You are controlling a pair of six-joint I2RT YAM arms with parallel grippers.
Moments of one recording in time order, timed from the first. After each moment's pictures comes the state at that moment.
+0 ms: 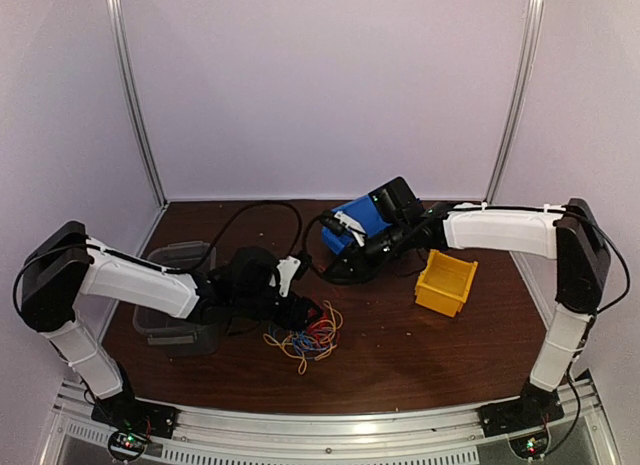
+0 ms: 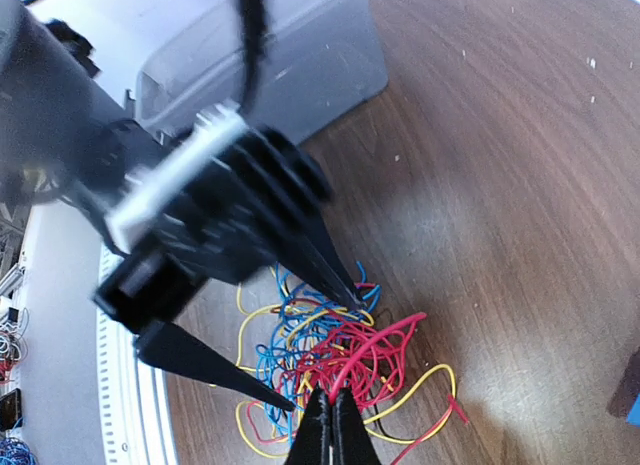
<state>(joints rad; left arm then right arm) -0.94 1.64 0.81 0.20 0.09 -0.35 0.73 1.83 1.34 -0.32 -0.68 -0.09</state>
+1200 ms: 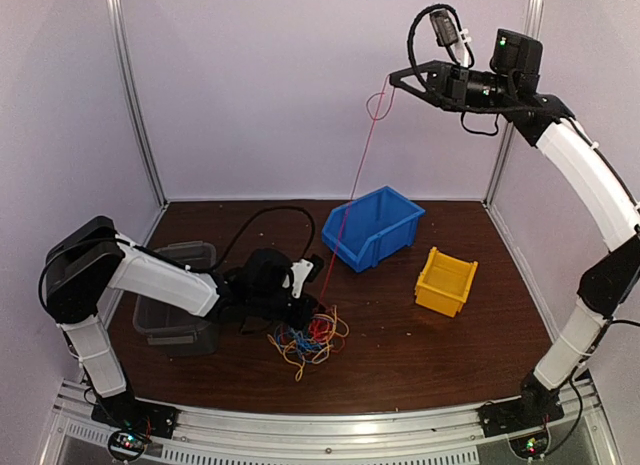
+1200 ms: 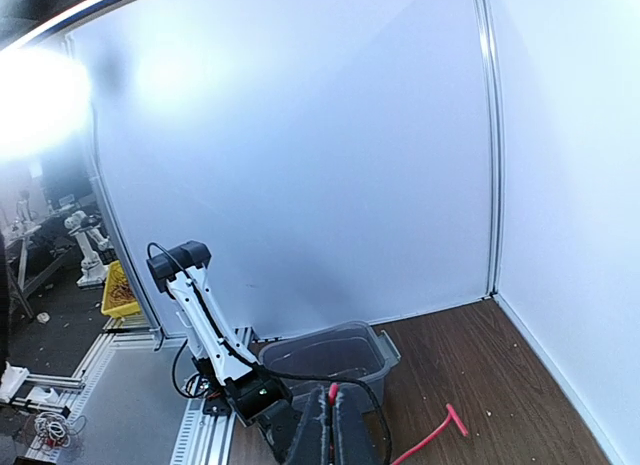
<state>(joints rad) -0.94 1.79 0.88 0.26 0.15 -0.34 0.39 1.66 2.03 -0.31 -1.10 0.18</state>
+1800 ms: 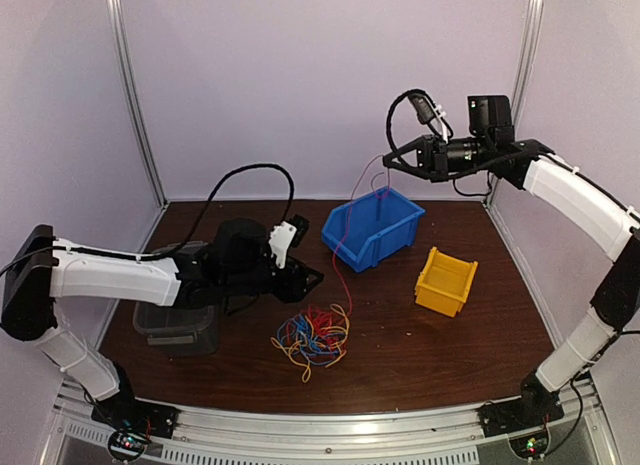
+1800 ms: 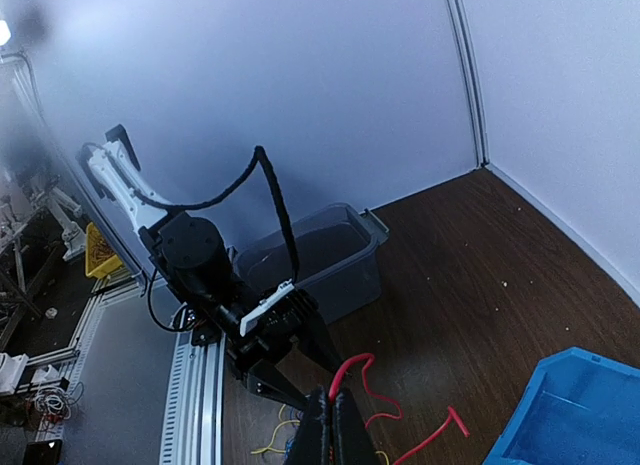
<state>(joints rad) -0.94 1.54 0.90 0.17 0.00 -0.26 0.38 1.56 1.60 -0.34 -1.06 0.03</state>
